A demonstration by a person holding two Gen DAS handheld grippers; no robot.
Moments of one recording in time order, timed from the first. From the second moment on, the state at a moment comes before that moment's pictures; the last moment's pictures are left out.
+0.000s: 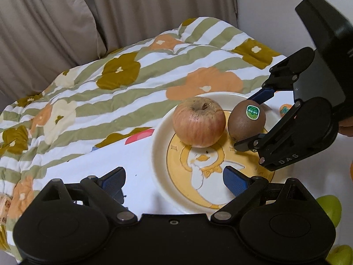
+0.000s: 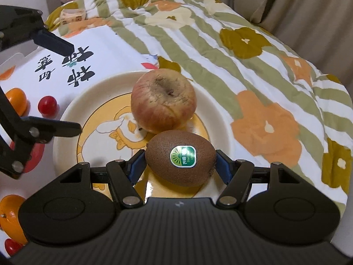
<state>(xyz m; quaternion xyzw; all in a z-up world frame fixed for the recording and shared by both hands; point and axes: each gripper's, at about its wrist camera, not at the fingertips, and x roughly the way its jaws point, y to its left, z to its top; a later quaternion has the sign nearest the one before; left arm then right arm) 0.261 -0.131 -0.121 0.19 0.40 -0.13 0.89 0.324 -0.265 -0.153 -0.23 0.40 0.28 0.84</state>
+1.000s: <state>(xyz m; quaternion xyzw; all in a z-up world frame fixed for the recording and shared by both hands) 0.162 -0.116 -0.049 0.14 0.33 -0.09 0.93 0.199 -0.291 -0.053 -0.14 0.34 0.16 0.91</state>
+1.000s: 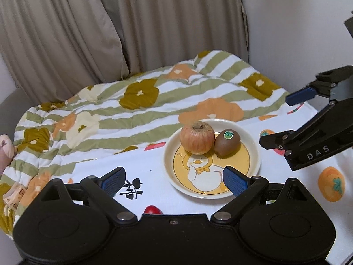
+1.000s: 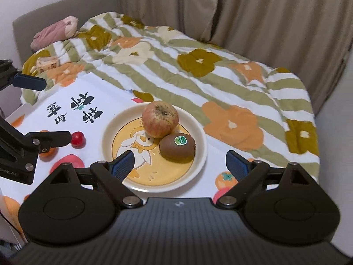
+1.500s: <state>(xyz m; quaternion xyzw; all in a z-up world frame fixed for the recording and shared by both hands) 0.067 -0.084 -0.015 0.11 0.28 -0.09 0.95 0.081 -0.272 -0.009 -0.07 0.33 0.09 0.94</state>
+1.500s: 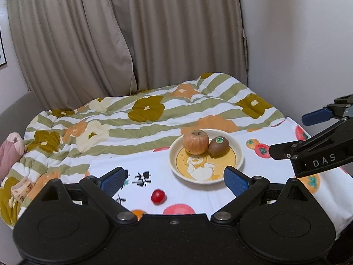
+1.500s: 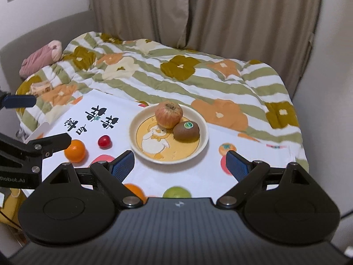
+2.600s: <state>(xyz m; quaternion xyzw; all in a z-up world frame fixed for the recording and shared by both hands) 0.026 -0.113 -0.164 0.17 0.36 -0.19 0.89 0.021 -0.266 -0.153 0.05 0.40 -0.03 0.92</state>
